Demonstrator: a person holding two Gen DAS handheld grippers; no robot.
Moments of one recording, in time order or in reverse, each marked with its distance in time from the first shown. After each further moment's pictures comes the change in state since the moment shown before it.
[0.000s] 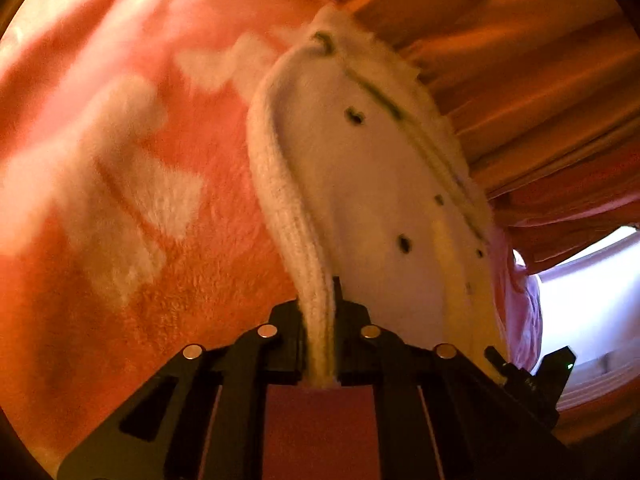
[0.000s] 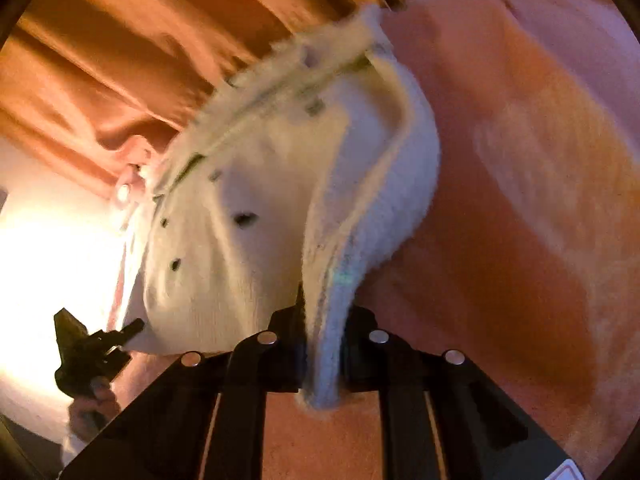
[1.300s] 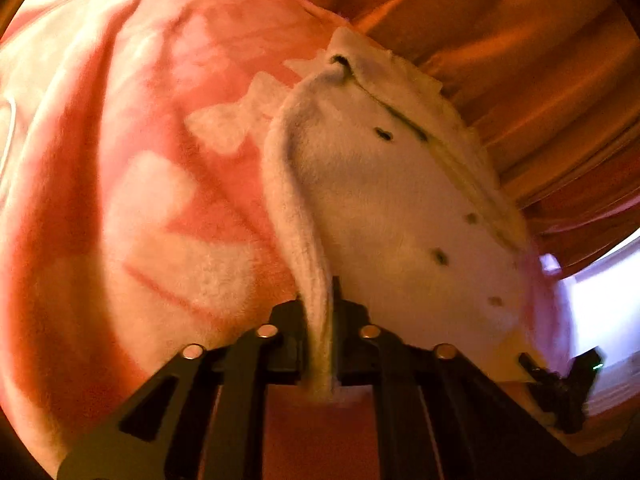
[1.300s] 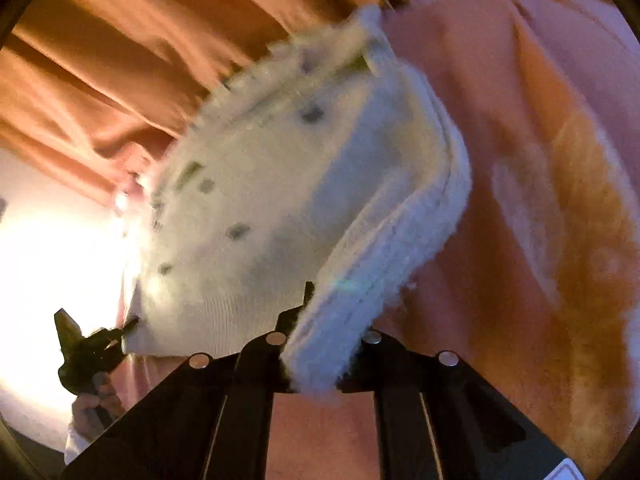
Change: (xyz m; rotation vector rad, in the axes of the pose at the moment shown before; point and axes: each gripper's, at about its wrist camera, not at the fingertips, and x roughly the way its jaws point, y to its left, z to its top) left arm -0.001 0.005 0.029 0.006 -0.024 0.069; right arm 0.008 0.001 0.014 0.028 -0.008 0.029
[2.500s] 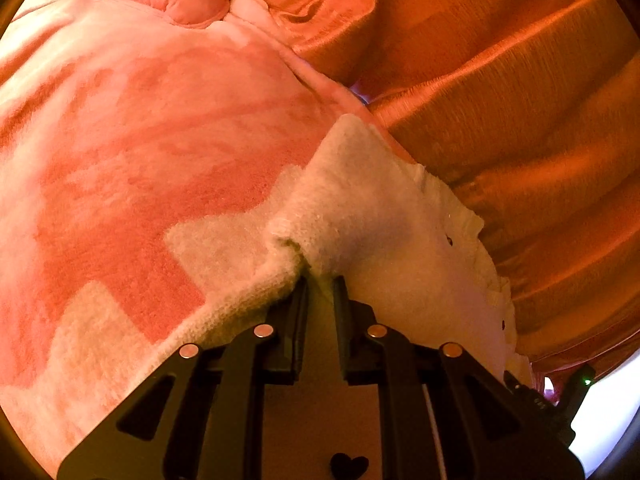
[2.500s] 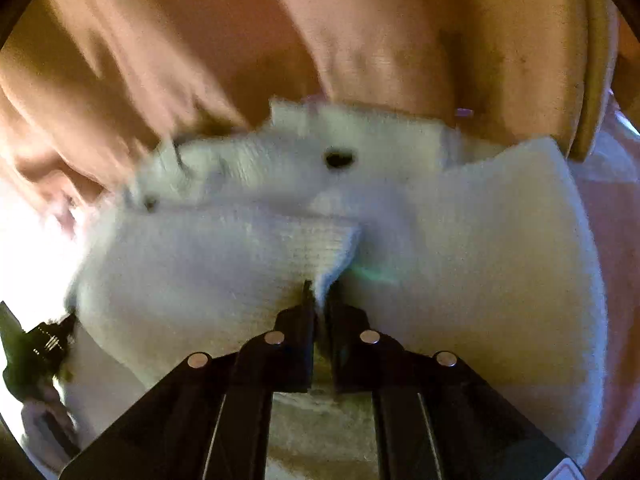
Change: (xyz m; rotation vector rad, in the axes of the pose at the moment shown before) left arm 0.136 -0.034 0.165 -0.130 -0.269 0.045; right arm 0.201 0.046 0.236 -0.228 -0.023 -0.127
